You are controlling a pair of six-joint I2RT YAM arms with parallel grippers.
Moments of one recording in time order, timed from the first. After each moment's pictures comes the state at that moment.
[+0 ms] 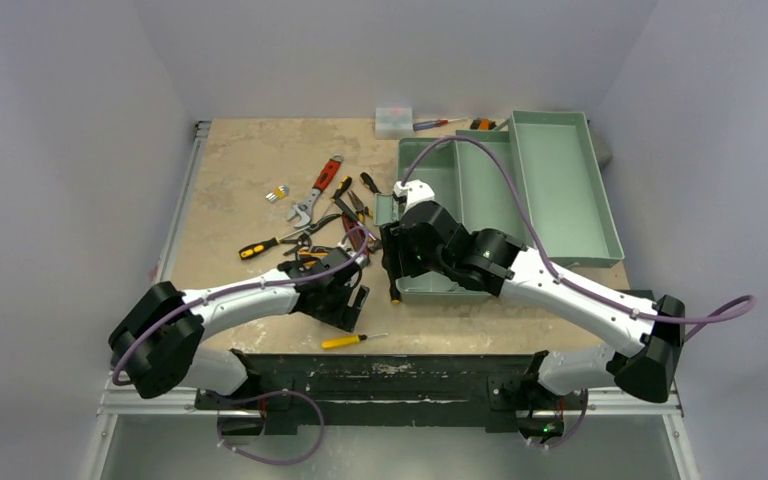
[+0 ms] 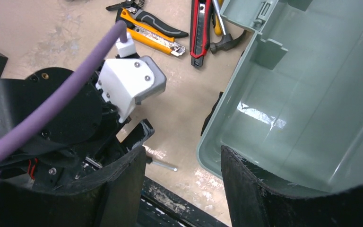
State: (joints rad) left arm -0.82 1.37 0.71 -0.55 -0.06 -0.43; right arm 1.00 1.32 1.25 -0.66 0.27 0.52
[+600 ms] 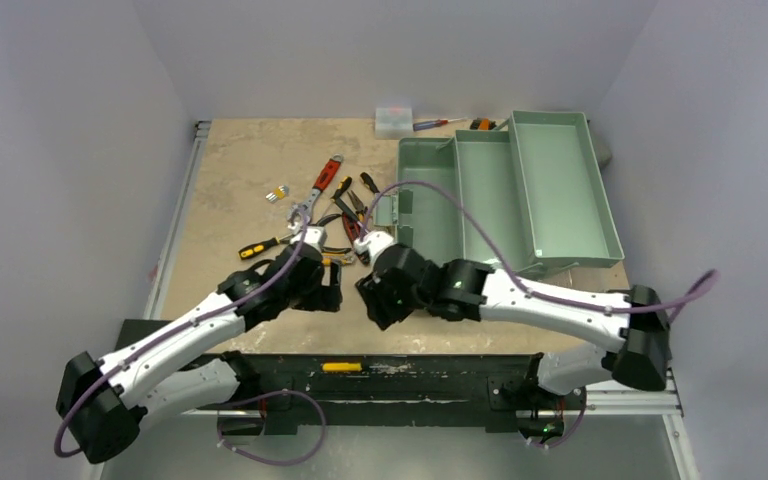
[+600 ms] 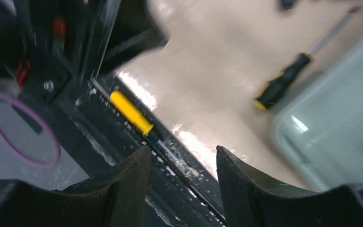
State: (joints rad) left arm -0.79 0.99 0.70 -0.65 -0.21 -0.57; right arm 1.14 1.32 1.14 -0.62 0.15 0.45
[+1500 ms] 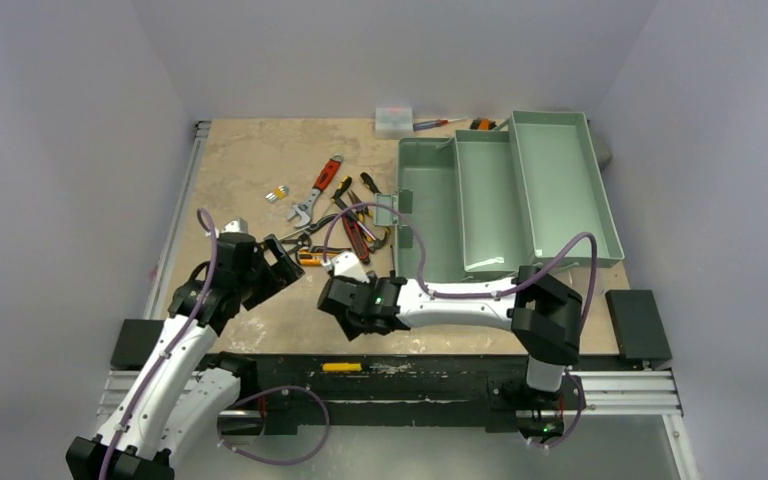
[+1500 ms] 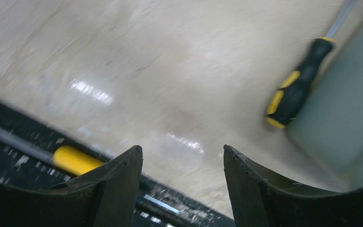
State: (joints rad) left arm -0.27 0.74 0.67 -0.76 -0.03 -0.81; right arm 1.33 1.79 1.28 -0.62 0.42 0.63
